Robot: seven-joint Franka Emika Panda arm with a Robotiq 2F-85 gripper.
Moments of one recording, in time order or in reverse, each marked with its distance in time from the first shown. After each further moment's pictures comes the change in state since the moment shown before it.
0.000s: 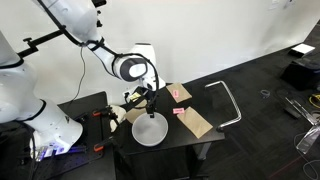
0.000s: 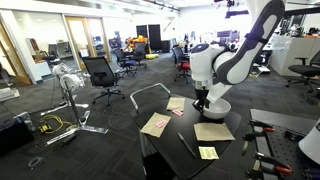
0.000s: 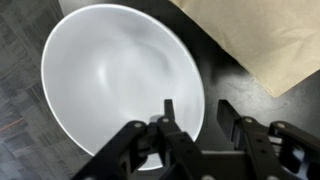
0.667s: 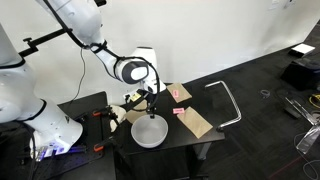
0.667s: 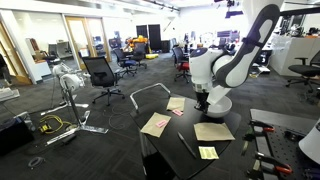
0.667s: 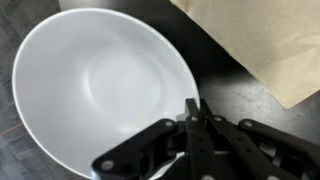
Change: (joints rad) arm 0.030 0.042 -0.033 0.012 0.001 0.000 0.000
